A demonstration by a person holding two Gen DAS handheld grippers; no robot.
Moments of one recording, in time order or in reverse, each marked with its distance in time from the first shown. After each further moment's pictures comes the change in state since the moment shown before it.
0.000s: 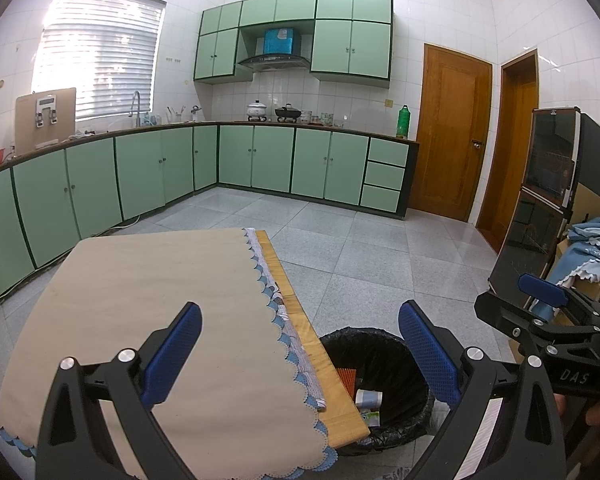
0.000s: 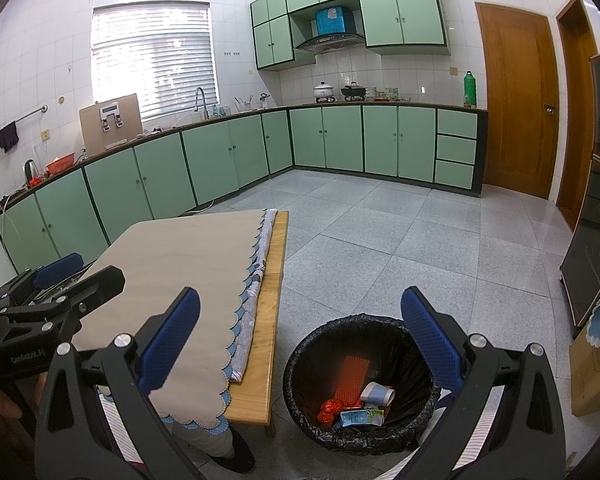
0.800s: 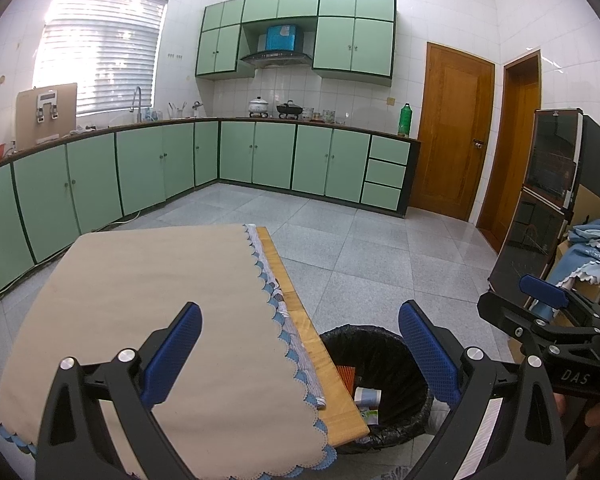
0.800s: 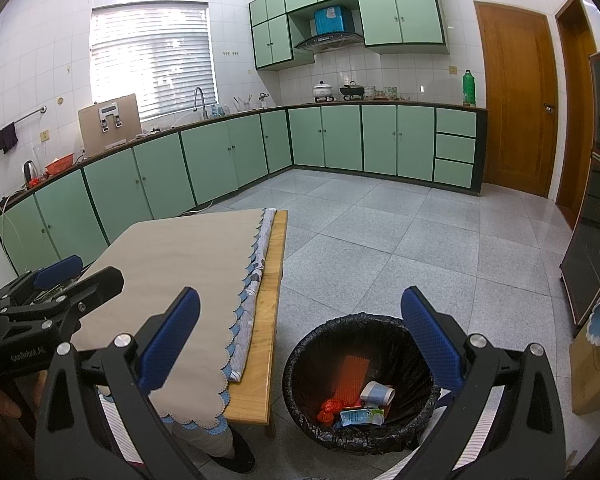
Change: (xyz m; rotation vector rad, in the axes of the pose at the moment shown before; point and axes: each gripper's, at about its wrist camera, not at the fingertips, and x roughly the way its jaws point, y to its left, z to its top) left arm 0.004 -0.002 -0.005 -0.011 0.012 0.003; right arm 0.001 -0.002 -0.001 0.001 0.002 -0.001
